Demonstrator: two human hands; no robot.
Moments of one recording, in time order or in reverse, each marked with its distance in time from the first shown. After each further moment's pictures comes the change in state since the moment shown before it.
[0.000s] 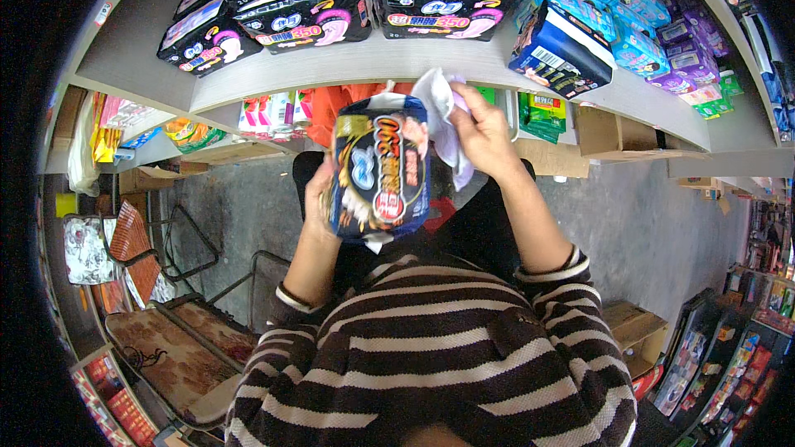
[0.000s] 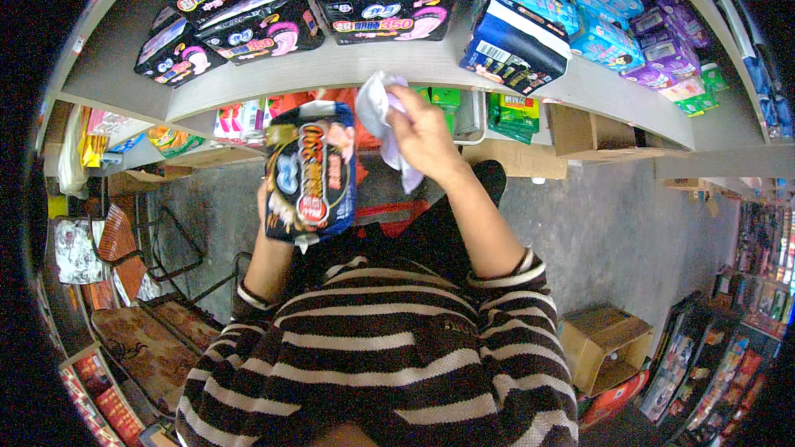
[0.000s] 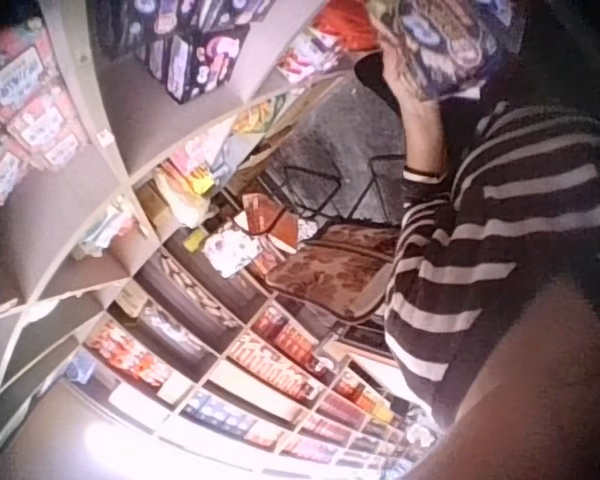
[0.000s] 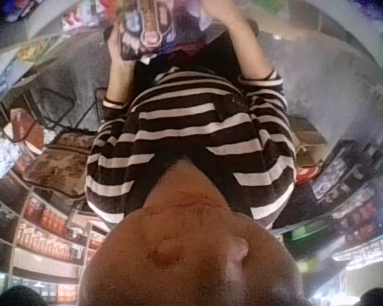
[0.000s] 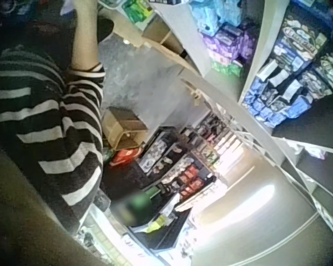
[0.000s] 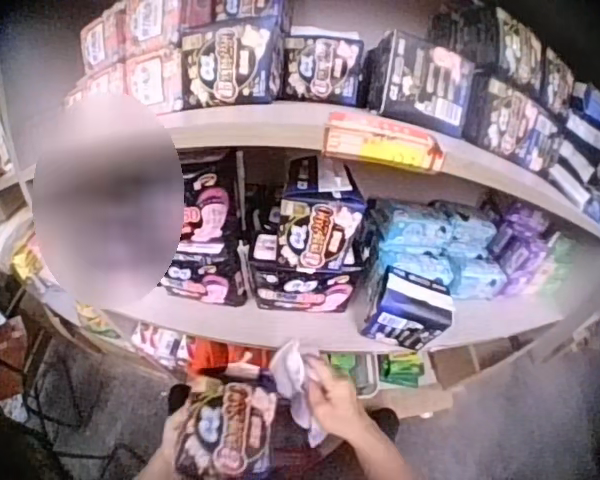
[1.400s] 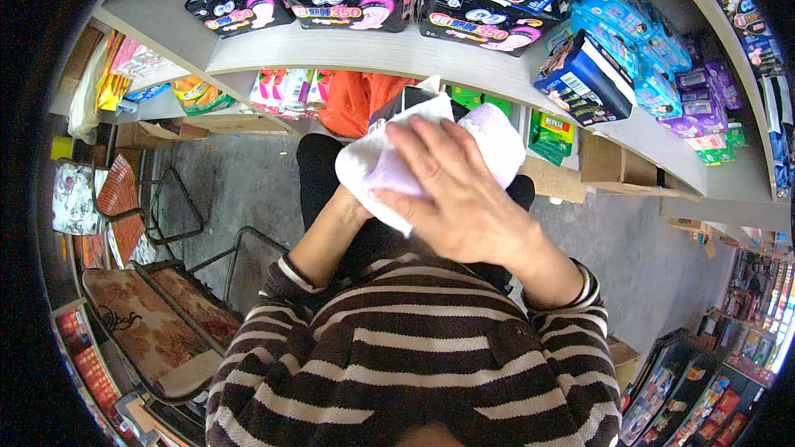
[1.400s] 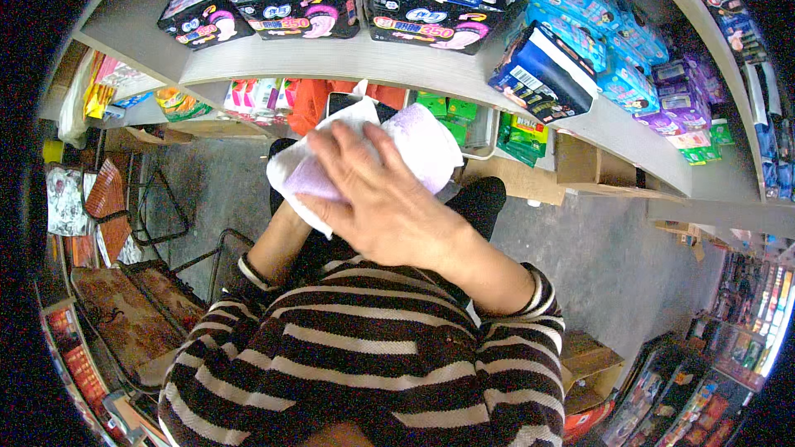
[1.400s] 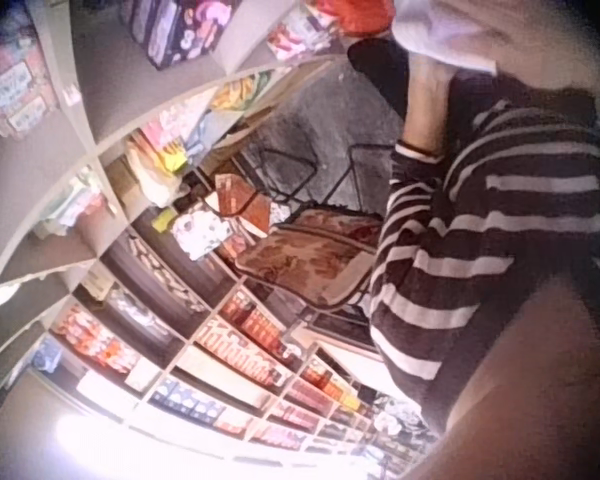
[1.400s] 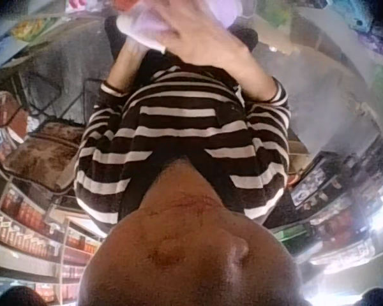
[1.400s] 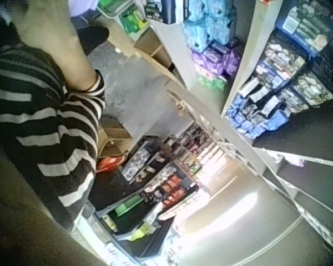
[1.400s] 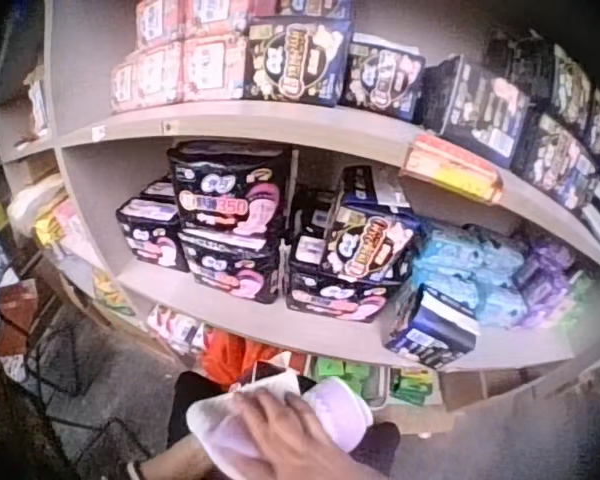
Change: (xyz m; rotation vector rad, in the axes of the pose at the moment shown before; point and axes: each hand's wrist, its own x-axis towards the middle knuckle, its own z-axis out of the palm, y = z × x) left_hand 0.019 -0.029 -0.012 0.225 -0.040 -0.024; right_hand -0.043 -0.088 0.014 -0.576 -0.345 -0.832
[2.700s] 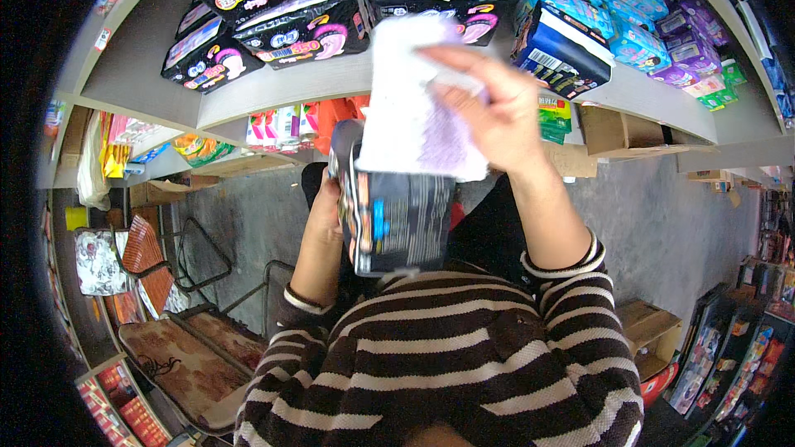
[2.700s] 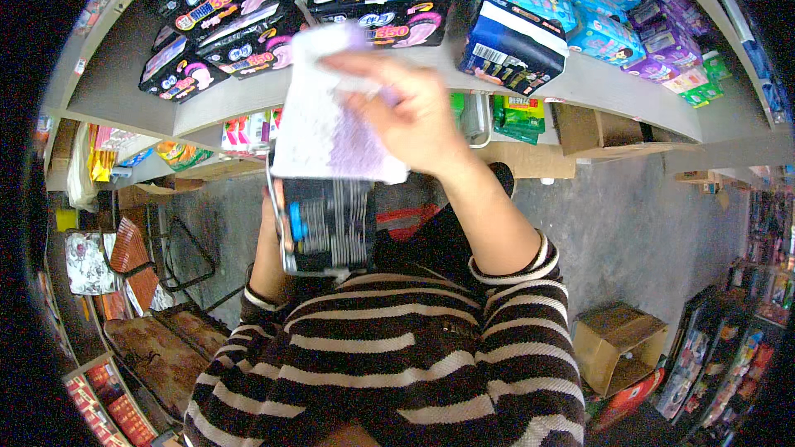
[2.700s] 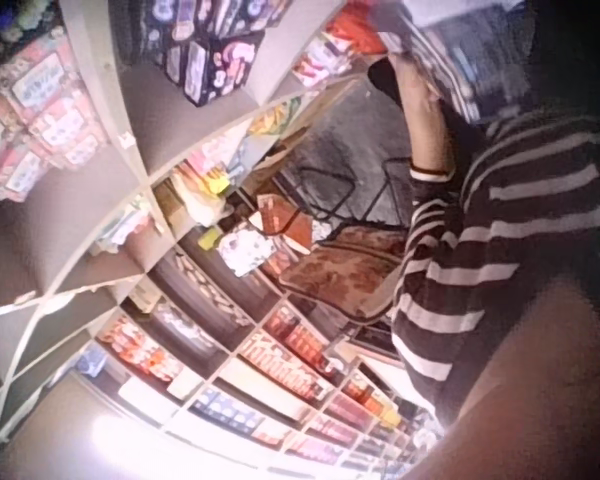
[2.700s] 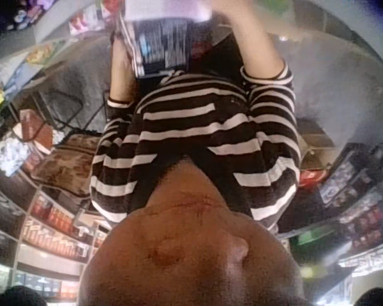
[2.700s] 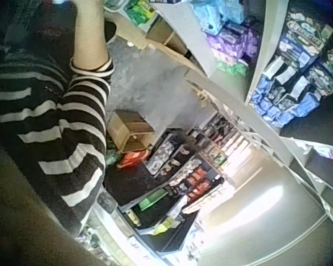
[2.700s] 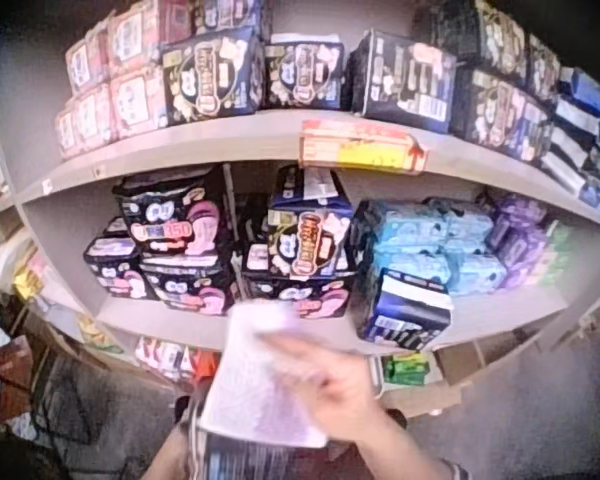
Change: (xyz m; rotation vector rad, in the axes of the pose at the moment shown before) left_hand -0.015 0.034 -0.007 0.216 -0.007 0.077; right_hand 0.020 0.065 -0.028 0.714 0.567 0.253
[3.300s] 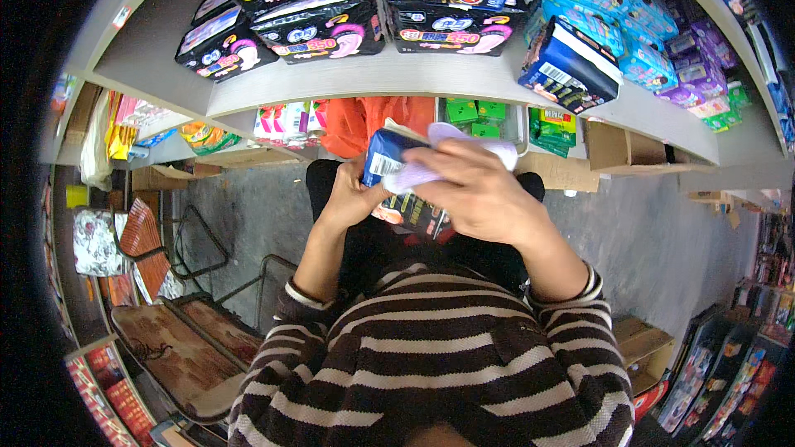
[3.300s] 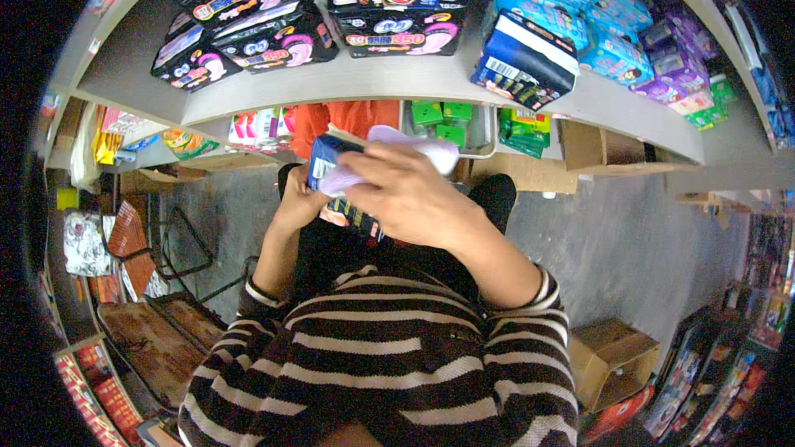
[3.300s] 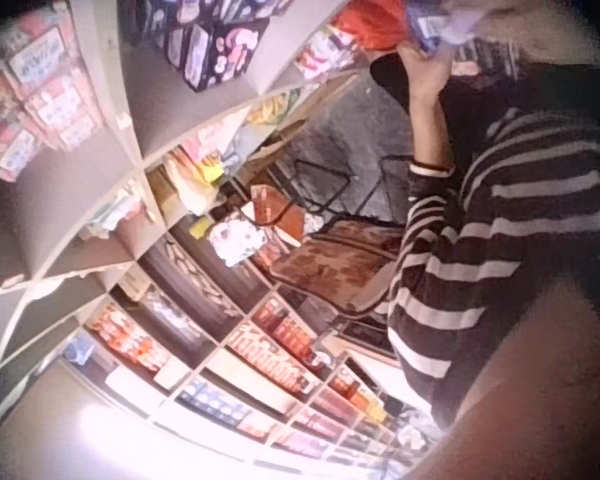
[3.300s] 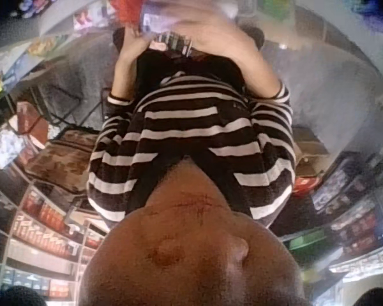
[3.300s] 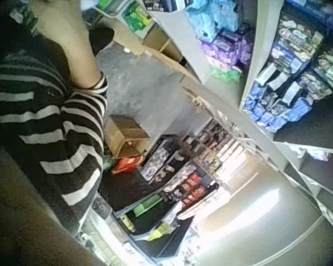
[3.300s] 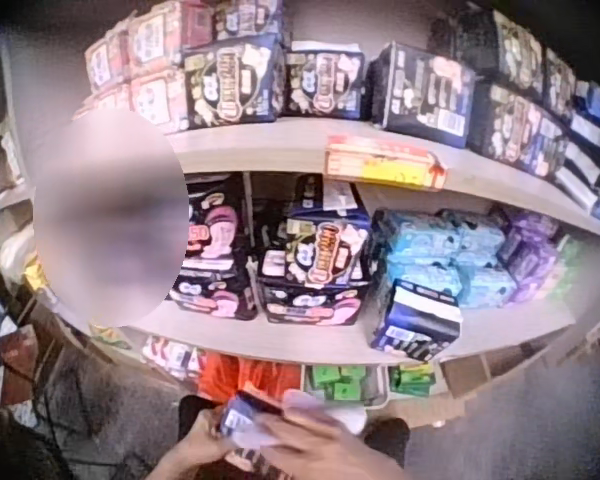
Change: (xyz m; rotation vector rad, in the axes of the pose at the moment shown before) left_hand 0.007 0.005 0.012 0.829 -0.051 0.250; right_hand -0.057 -0.006 0.003 -0.620 -0.497 -0.212
